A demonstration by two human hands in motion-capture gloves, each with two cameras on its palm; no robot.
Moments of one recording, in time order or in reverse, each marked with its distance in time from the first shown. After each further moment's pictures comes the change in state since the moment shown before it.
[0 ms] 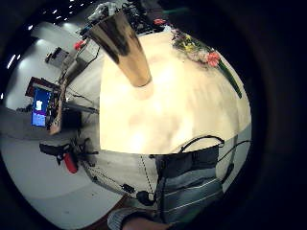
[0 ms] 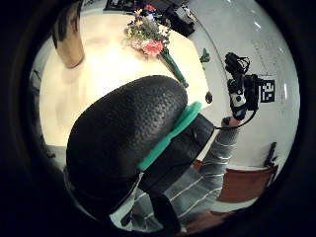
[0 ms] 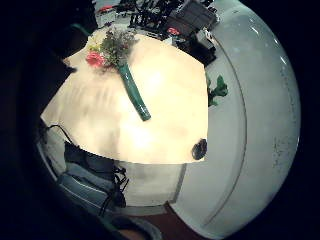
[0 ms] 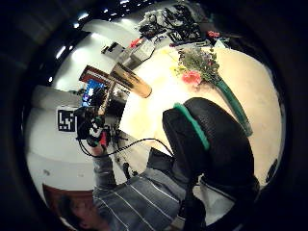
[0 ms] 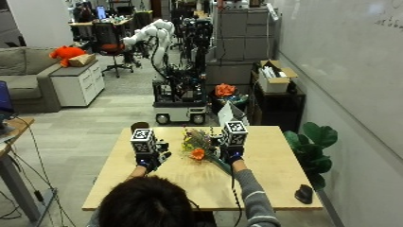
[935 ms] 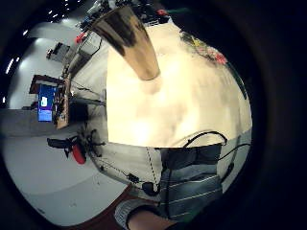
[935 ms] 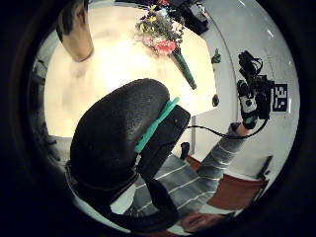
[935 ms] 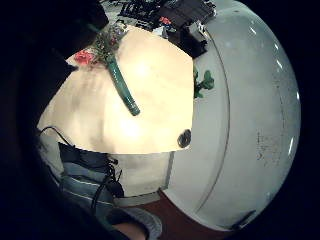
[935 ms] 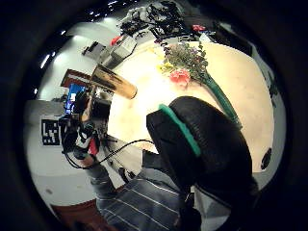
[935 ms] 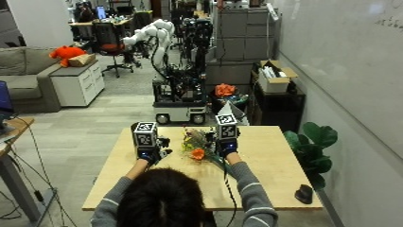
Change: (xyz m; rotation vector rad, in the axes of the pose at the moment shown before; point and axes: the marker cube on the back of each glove) left arm 0.009 -0.004 -0.025 -0.125 -0.075 -0.053; right arm -0.003 -0.041 -0.002 -0.115 0.187 0.089
